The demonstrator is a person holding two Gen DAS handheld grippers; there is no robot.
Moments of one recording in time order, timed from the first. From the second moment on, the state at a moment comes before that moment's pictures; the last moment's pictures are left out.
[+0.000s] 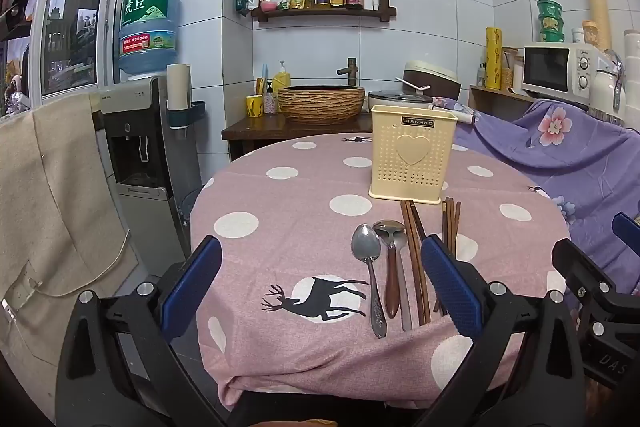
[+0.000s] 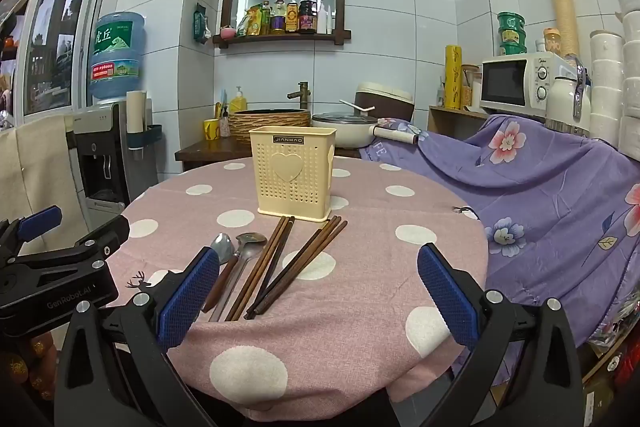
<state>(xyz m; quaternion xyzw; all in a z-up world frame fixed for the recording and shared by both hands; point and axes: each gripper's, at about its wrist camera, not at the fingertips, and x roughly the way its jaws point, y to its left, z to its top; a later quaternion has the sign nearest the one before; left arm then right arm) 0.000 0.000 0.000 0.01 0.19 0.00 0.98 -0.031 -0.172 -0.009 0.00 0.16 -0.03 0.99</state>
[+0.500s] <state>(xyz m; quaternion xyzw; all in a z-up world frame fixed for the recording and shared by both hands) 0.001 0.002 -0.011 0.00 0.18 0.00 0.98 -0.031 -0.171 -0.010 -0.01 0.15 -0.03 0.99</state>
